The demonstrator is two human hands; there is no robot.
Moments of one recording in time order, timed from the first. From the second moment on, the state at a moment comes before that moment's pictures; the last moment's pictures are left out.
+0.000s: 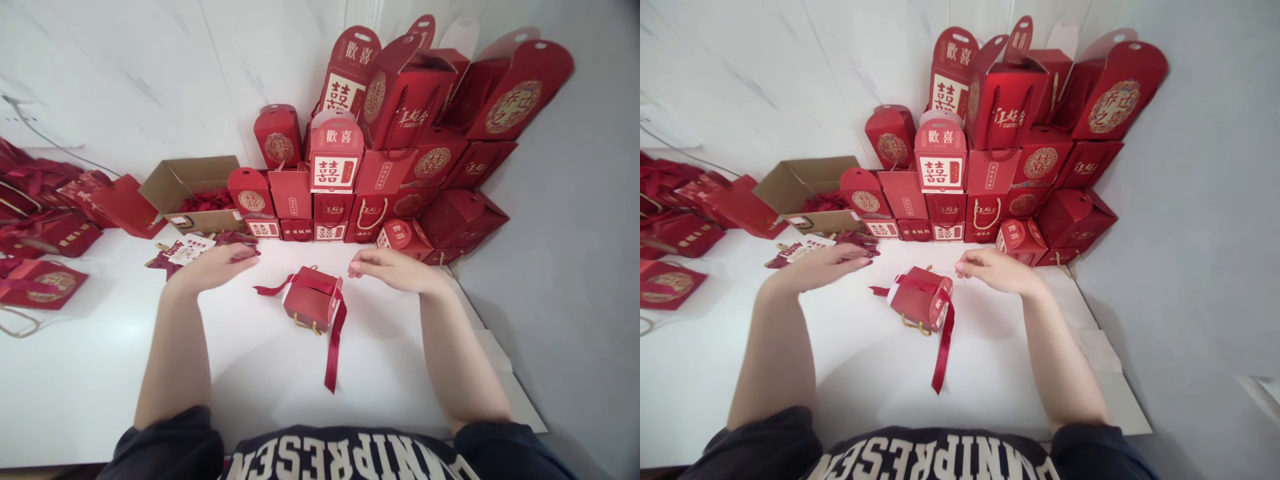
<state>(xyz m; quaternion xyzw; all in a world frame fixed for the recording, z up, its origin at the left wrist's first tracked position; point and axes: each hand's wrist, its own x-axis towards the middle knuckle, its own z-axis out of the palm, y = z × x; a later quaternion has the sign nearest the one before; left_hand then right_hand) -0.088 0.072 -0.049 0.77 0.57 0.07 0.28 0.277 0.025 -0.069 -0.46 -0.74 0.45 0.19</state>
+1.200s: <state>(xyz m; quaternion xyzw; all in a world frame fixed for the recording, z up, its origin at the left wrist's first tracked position) -0.073 0.062 -0.026 0.75 0.42 0.01 0.51 0.296 -0.003 -0.080 -0.47 -0.59 0.51 0.41</state>
